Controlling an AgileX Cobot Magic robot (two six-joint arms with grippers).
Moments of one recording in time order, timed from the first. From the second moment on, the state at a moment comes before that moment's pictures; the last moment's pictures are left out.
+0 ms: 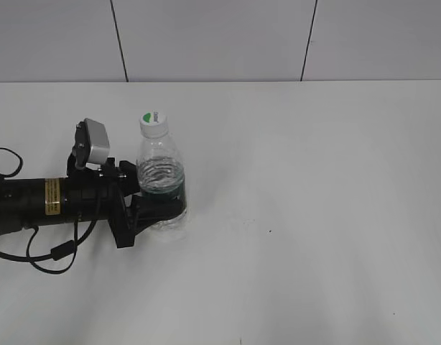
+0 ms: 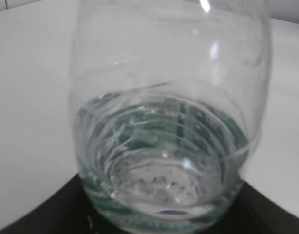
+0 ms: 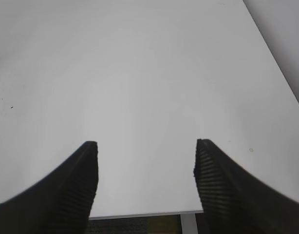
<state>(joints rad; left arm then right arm) -0.15 2.18 -0.76 1.18 -1.17 -0.36 0.01 -0.01 -0.52 0.01 1.09 -0.10</state>
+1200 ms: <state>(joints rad) -0.39 2.23 -0.96 1.10 -1.10 -0.47 0.01 -0.01 -0.52 0.01 1.09 -0.10</state>
